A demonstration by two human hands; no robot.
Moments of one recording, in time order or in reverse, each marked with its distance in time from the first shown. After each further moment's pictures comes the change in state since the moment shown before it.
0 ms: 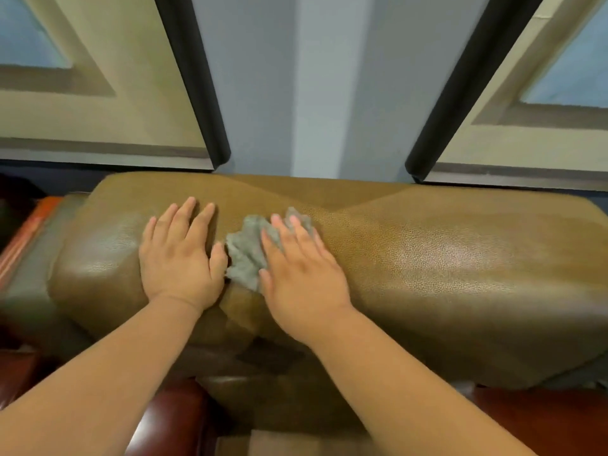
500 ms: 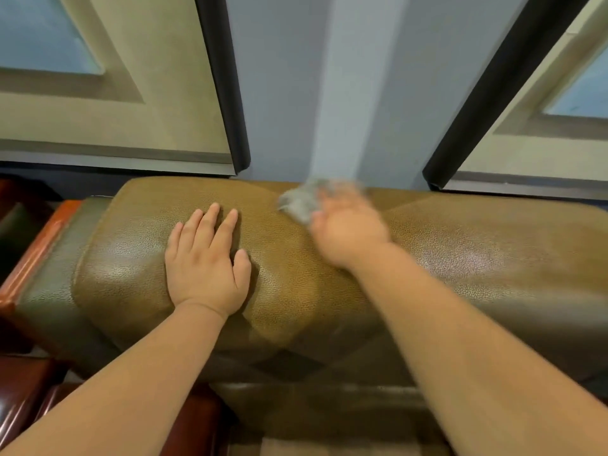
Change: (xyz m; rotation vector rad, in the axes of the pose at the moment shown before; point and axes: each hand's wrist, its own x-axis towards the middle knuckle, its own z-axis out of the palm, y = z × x) left_hand -0.002 -0.005 0.009 -0.042 0.036 0.018; right_hand 0.077 0.047 -0.022 -0.129 -0.120 0.139
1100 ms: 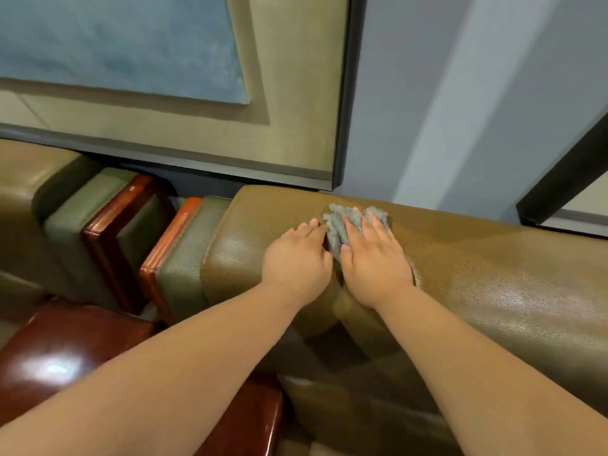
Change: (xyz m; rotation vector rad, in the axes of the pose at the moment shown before) left_hand 0.012 -0.022 -0.039 -0.148 -0.190 0.077; right_hand -0.010 -0.093 0.019 0.183 0.081 -0.113
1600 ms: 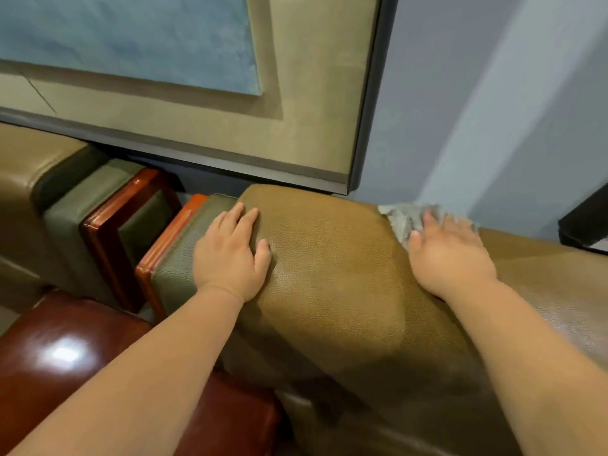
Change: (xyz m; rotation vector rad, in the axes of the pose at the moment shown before) left_hand -0.004 -0.101 0.009 0.086 0.170 -0.319; right_hand 0.035 0.075 -0.022 -0.141 -0.107 0.298
